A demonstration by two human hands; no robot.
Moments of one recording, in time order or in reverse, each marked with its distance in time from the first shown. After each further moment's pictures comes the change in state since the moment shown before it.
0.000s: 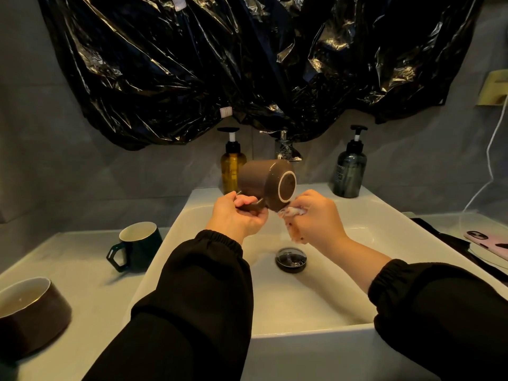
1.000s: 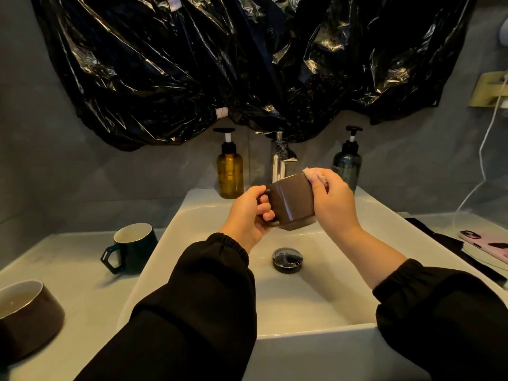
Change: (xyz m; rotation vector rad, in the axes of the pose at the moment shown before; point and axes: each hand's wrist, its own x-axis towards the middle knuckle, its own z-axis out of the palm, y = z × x) left_hand 0.008 -0.025 0.001 0.696 -0.098 0.195; right_hand 0.015 -0.008 -0.029 0.190 0.252 0.094
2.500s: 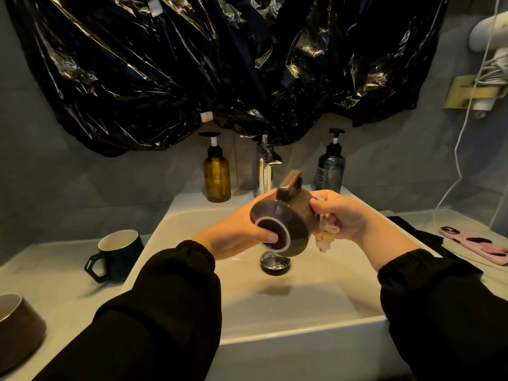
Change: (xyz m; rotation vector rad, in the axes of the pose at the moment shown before) left_hand -0.008 0.002 -0.019 0.597 -0.698 0.090; right_hand 0.012 0.012 -0.056 0.896 -1.024 0.531
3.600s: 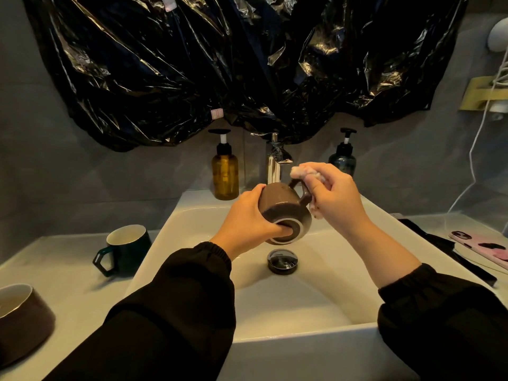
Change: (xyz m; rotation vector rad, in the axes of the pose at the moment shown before) left_hand 0.013 -0.014 -0.001 0.722 0.584 0.165; right_hand 0.028 0.009 0.029 -0.925 0.798 -0.569
